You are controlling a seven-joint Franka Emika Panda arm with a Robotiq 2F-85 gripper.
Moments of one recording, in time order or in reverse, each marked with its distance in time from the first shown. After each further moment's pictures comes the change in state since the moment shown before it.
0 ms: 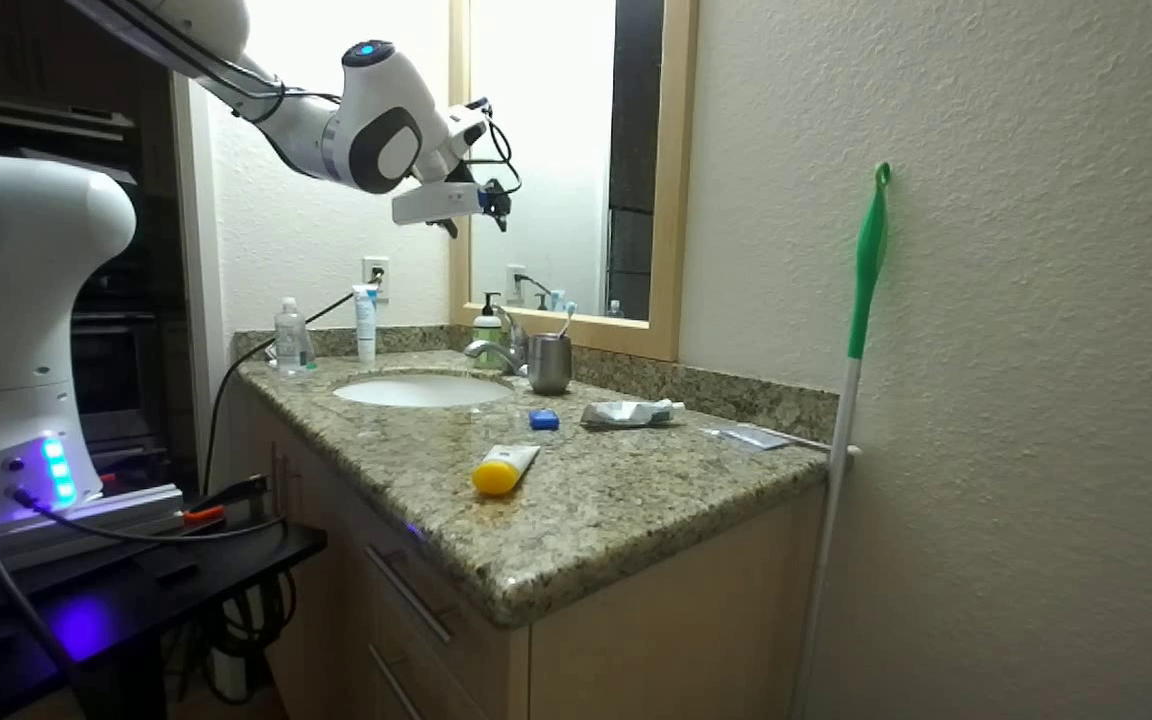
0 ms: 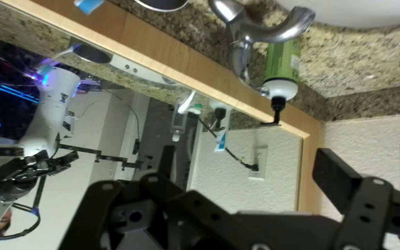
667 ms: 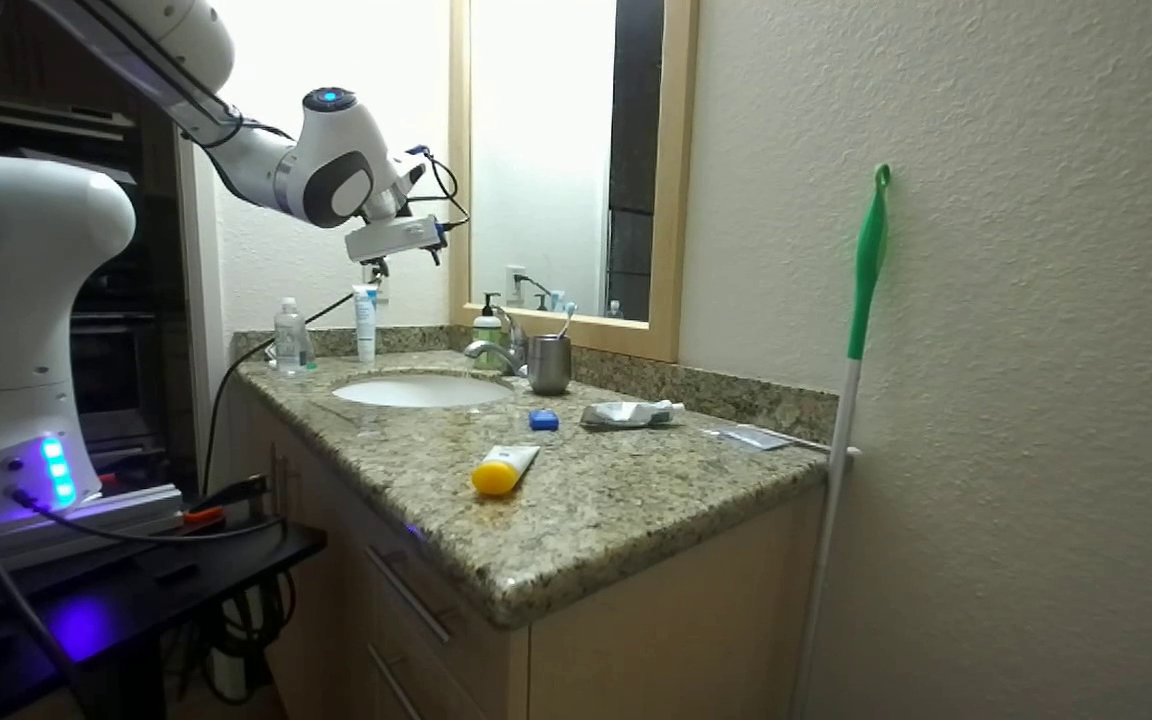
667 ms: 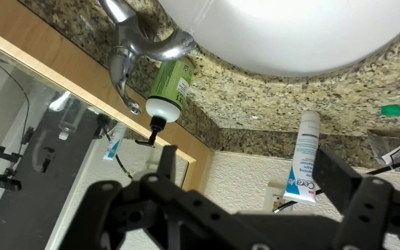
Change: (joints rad) arm 0.000 0.008 0.010 -0.222 -0.005 0.020 -0.240
